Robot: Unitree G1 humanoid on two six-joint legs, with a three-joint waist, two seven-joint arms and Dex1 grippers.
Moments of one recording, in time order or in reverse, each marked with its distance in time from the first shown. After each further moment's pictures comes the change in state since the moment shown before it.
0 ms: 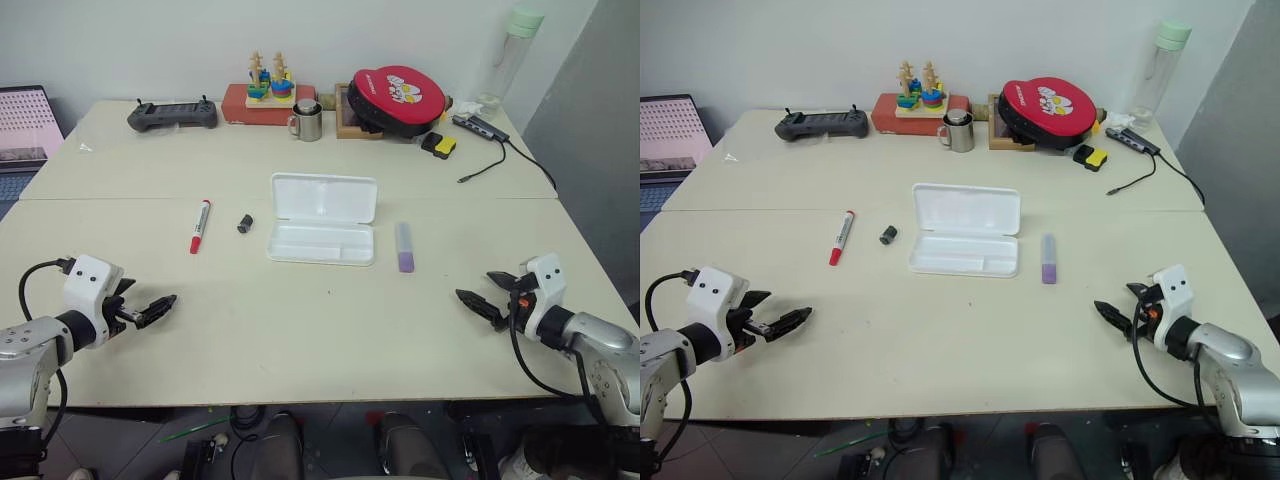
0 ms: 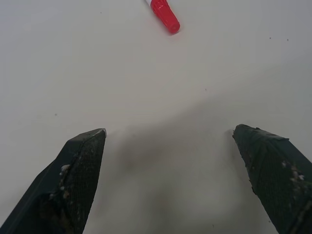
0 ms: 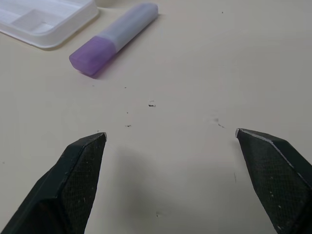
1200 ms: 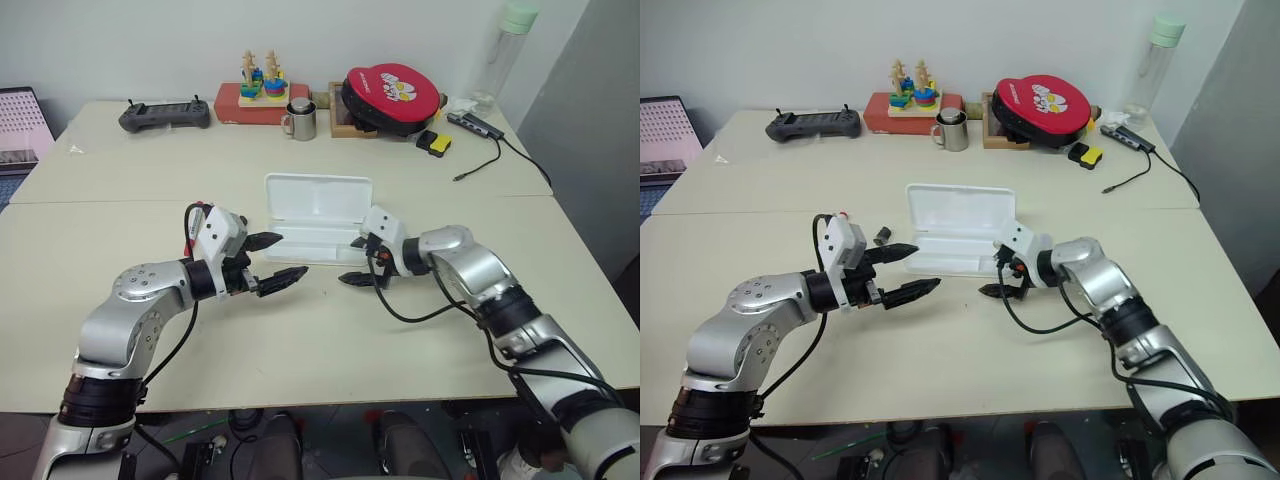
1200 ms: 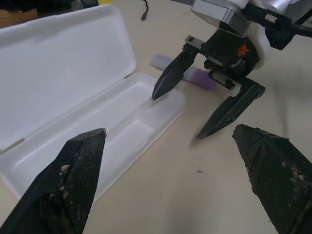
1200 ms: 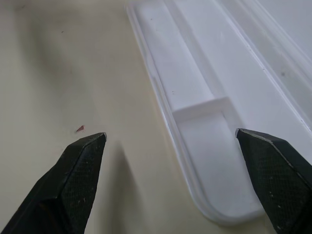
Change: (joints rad) left arm -0.273 -0.187 -0.276 -0.337 -0.168 0.128 -0.136; right arm -0.839 0.276 0.653 0.616 -0.354 -0.092 0.293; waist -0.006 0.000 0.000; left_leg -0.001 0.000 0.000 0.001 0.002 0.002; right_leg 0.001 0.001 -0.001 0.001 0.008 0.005
